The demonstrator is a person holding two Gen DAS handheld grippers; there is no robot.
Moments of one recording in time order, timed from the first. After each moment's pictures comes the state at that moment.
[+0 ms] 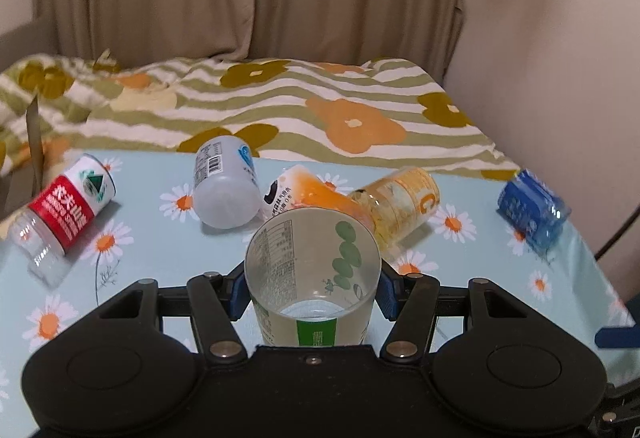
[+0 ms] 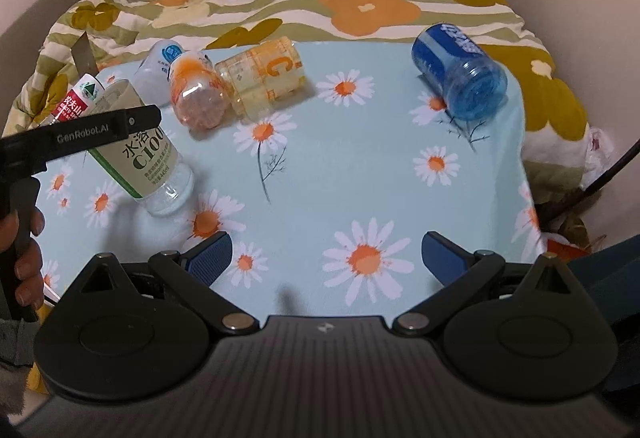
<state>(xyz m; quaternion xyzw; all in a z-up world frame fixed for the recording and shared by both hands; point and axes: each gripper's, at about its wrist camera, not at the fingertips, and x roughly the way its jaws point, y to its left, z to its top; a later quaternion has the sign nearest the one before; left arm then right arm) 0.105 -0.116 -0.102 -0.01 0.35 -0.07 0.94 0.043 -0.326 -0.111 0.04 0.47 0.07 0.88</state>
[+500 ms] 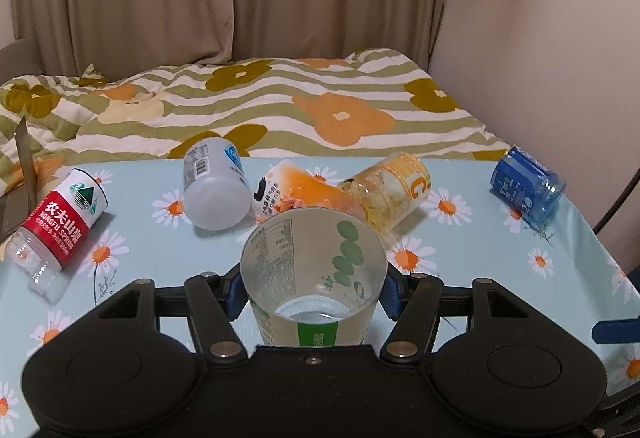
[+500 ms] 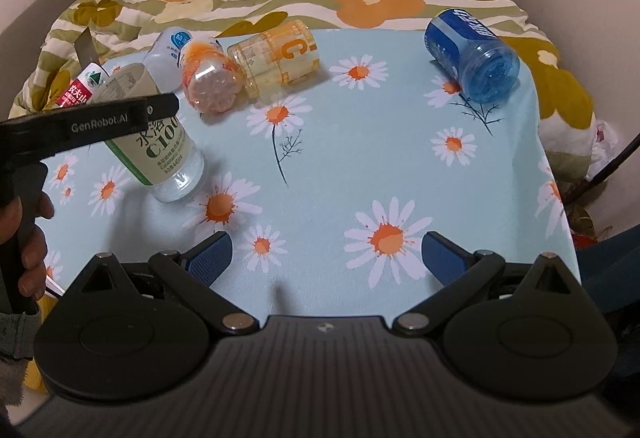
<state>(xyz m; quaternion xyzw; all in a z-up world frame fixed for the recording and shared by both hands) 0.095 -0.120 -0.108 0.02 0.35 -0.09 0.93 0.033 -0.316 -0.114 0.04 0.47 0.07 0.88</state>
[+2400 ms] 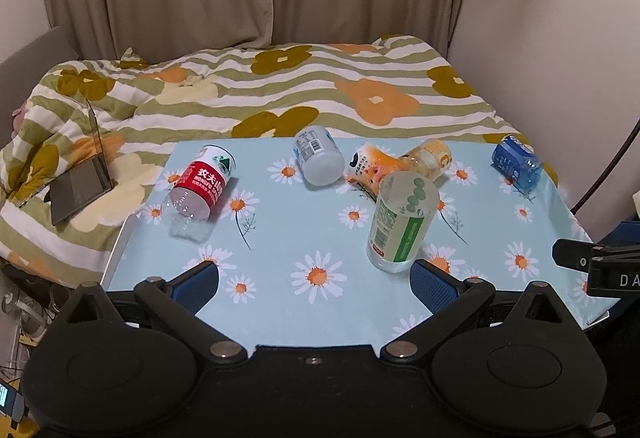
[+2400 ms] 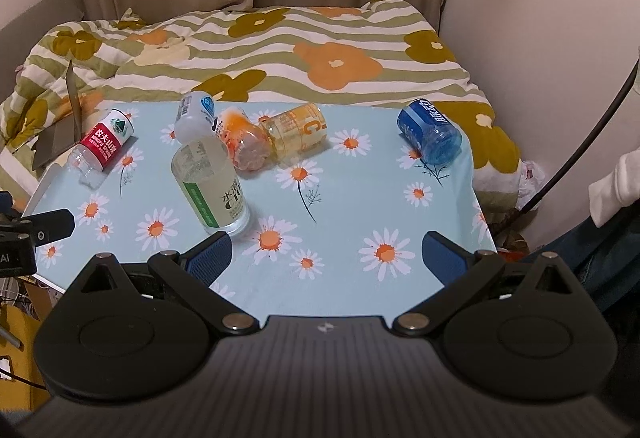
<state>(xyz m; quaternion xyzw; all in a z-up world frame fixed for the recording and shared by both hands) -0.017 -0.019 -0.006 0.03 0.39 -0.06 0.92 -0.033 -0.242 -0.005 0.00 0.41 -0.02 0.91</state>
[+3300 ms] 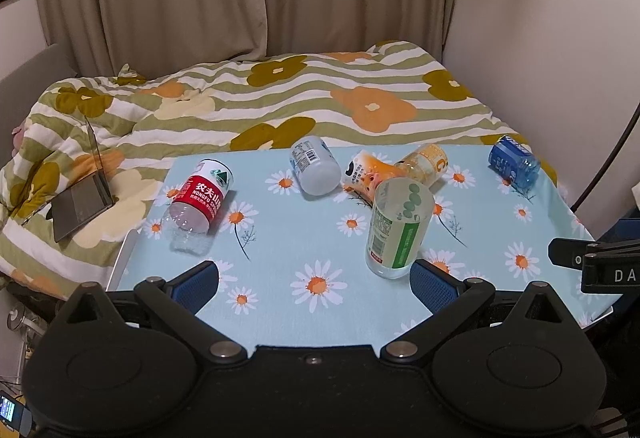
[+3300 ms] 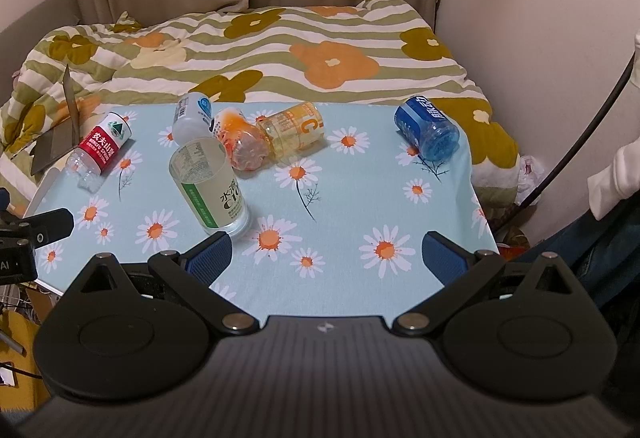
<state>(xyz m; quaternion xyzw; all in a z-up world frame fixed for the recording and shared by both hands) -0.022 -0.025 -0.004 0.05 0.37 -0.06 0.92 -0.033 -0.243 -0.005 0.00 0.41 -0.03 0.91</state>
